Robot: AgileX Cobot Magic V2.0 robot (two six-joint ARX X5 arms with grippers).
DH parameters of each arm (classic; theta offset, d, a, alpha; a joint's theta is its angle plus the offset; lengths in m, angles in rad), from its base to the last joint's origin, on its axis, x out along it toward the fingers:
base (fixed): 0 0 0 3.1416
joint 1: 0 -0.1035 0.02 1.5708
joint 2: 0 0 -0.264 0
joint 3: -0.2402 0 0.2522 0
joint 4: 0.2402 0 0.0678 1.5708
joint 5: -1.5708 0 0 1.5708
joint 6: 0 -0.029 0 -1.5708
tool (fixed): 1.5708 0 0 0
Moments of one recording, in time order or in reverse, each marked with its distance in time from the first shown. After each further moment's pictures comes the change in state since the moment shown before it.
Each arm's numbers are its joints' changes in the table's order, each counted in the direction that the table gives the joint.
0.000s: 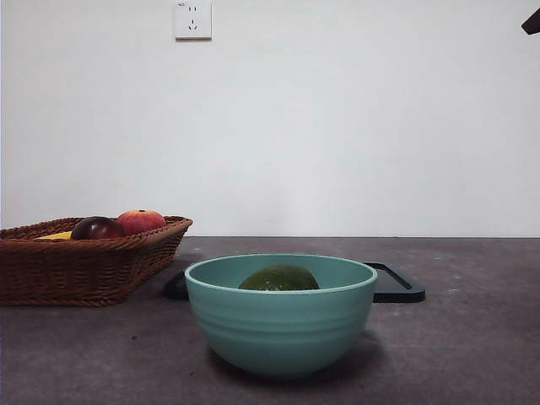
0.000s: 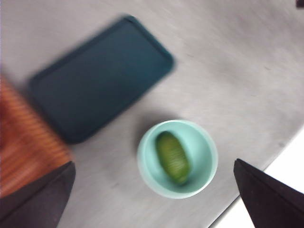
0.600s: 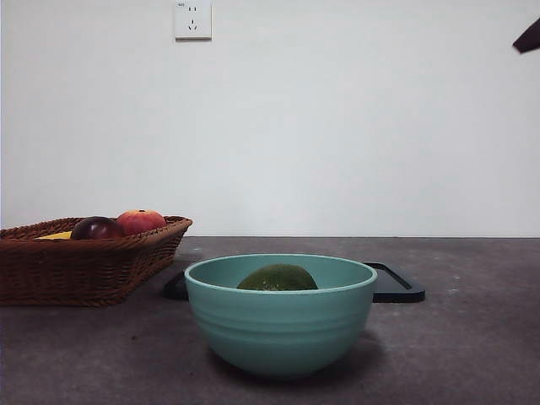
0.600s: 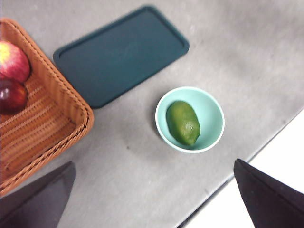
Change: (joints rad) left arm -0.001 -0.409 0.303 -0.002 0.015 0.043; right arm -0.086 0.048 0.000 0.040 -0.039 0.003
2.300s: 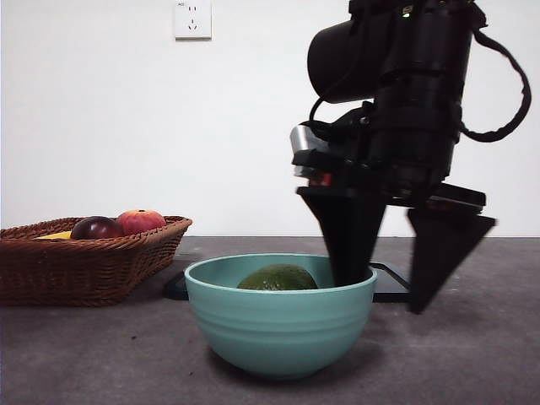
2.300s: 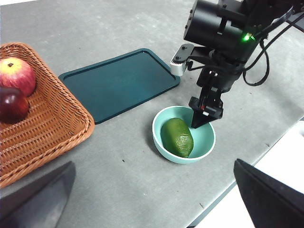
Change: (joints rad) left arm 0.000 -0.408 0.274 -0.107 0.000 0.023; right arm -0.300 0.977 -0.285 0.114 -0.296 -0.138
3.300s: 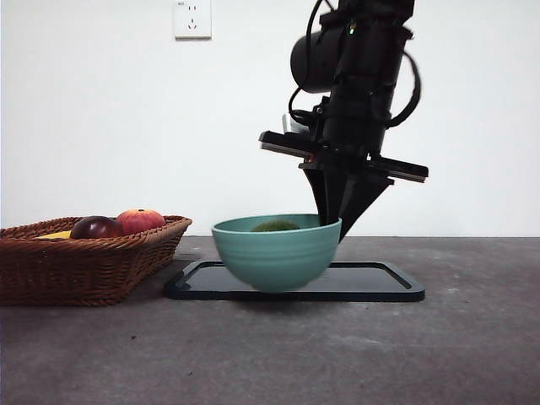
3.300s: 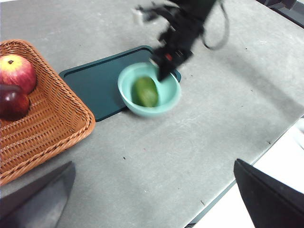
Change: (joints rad) left arm 0.000 0.000 0.000 0.011 0.000 0.000; right arm 0.138 0.268 -0.471 0.122 -0.006 -0.108
